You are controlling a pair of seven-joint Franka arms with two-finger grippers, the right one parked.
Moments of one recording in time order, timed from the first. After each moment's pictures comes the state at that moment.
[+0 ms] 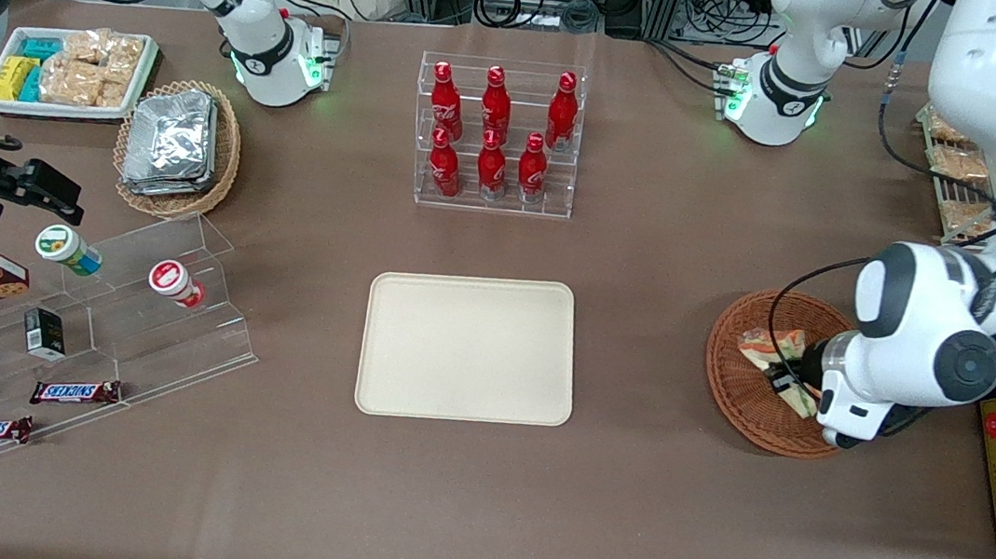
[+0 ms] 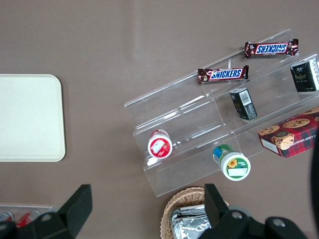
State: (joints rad) arm -0.04 0.40 -0.07 -1.71 -0.08 1.88 -0.52
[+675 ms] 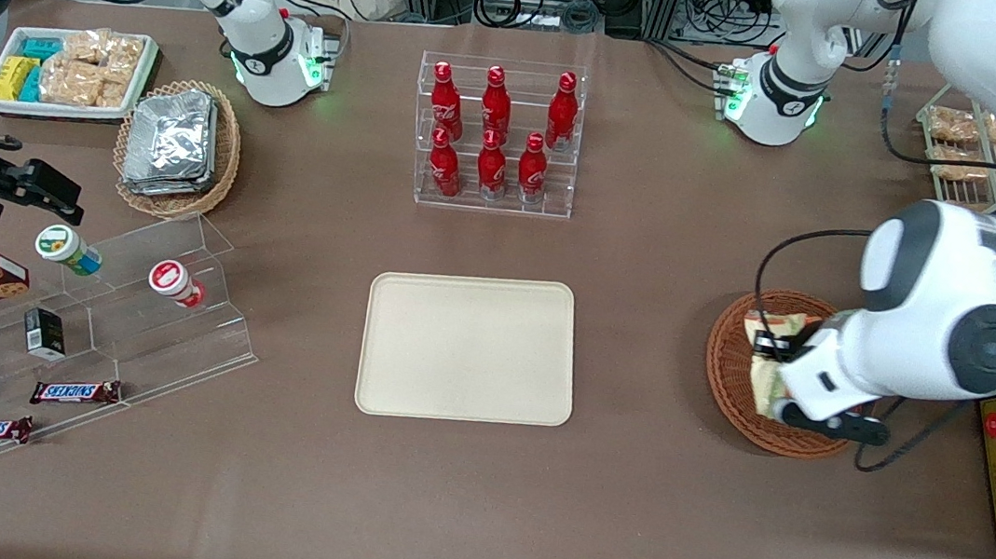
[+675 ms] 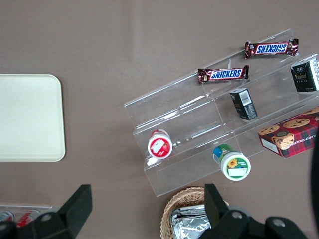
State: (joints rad) arm -0.17 0.43 -0.08 -1.45 -0.04 1.65 -0.06
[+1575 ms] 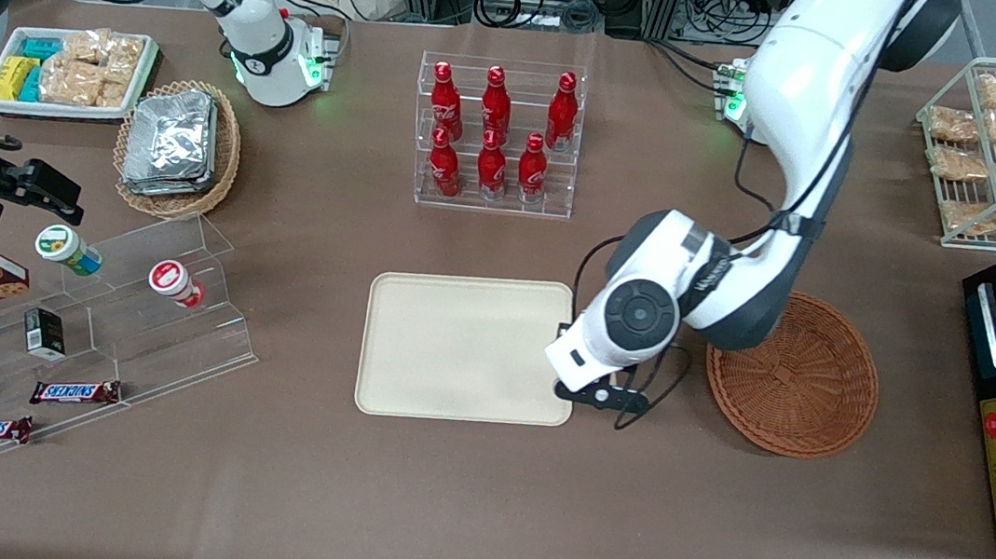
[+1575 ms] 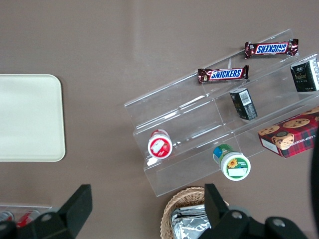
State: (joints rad) arm -0.49 0.72 -0.09 -1.29 -0.03 1.86 -0.47
